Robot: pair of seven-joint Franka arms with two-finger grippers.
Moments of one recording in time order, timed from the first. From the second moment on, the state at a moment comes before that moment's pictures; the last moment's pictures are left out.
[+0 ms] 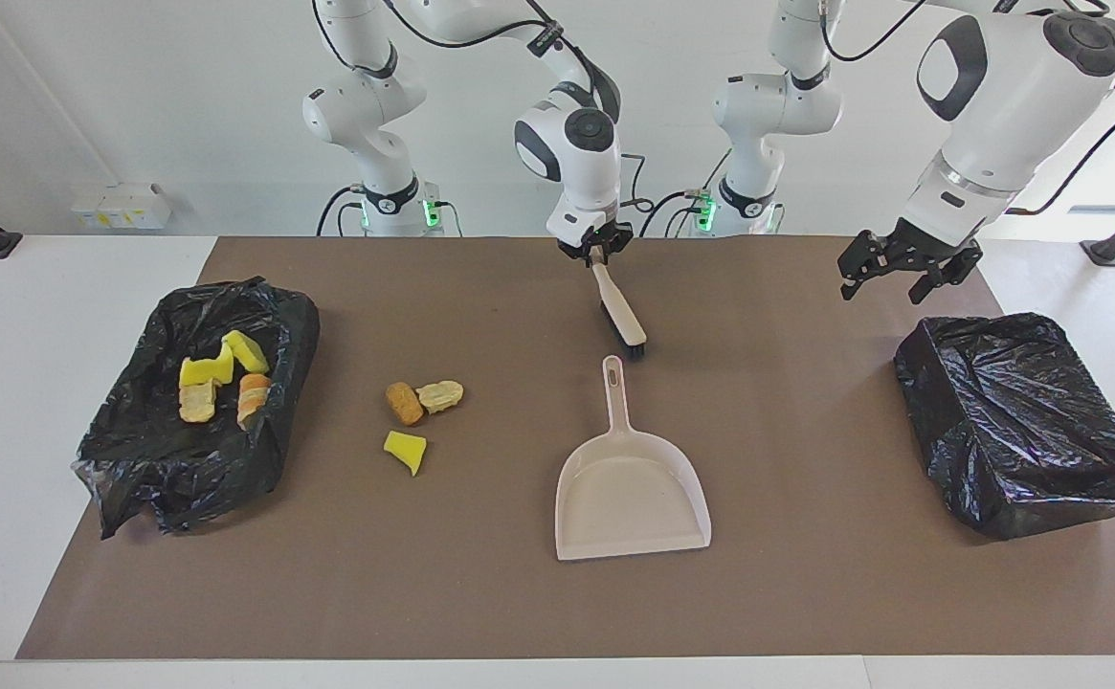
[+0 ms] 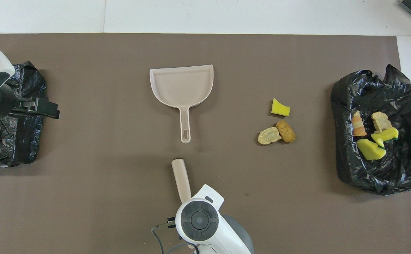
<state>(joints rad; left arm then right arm) -0.15 0.03 0.05 -1.66 -0.06 1.71 0.02 0.71 0.08 0.18 -2.20 0.26 2.22 0.64</state>
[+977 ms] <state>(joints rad) -0.37 0.22 0.03 -1.83 -0.06 2.21 -0.14 0.47 -0.09 0.16 -2.11 0.09 1.83 0.63</state>
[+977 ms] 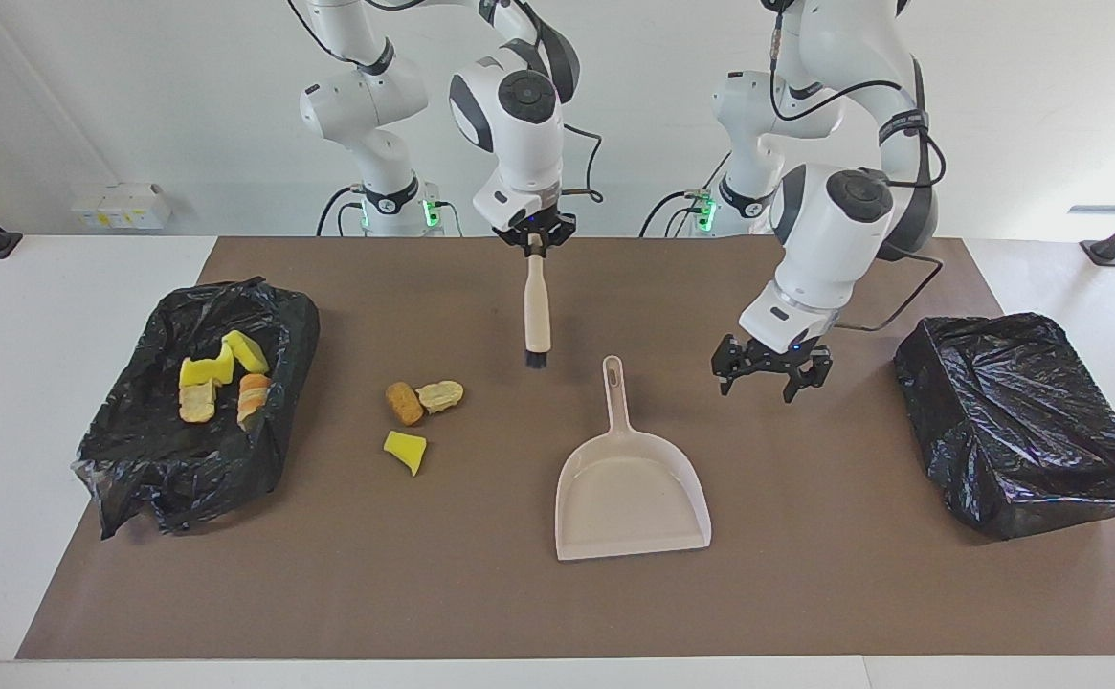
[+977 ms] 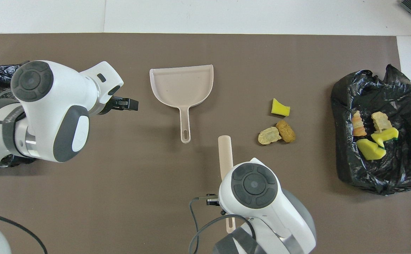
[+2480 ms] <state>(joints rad) -0.57 0.36 0.07 -1.73 -0.06 2.23 -0.49 0.06 0.04 0.18 -2.21 0.07 2.01 0.11</state>
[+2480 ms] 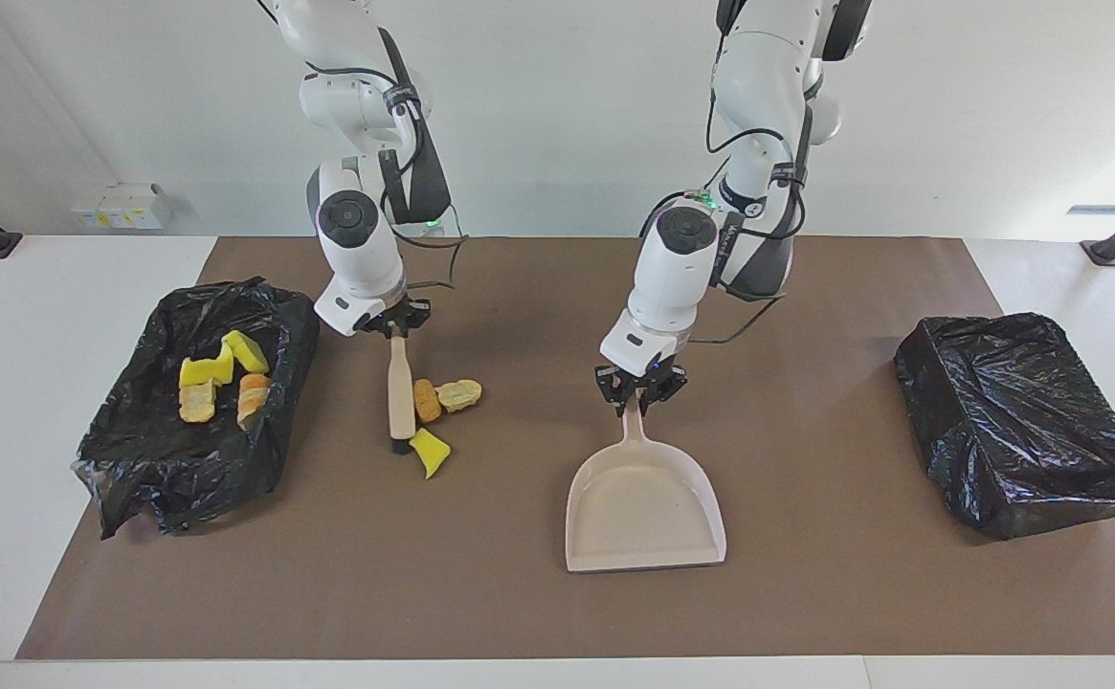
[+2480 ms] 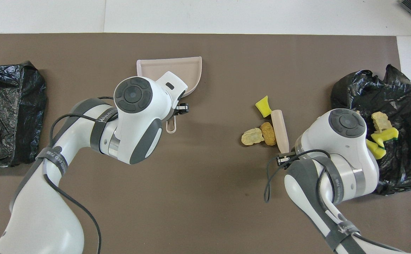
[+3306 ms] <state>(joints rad) -0.29 0.25 0.07 -1.71 -0.05 1.86 0.30 0.12 0.03 0.16 -2.09 0.00 1.97 0.18</state>
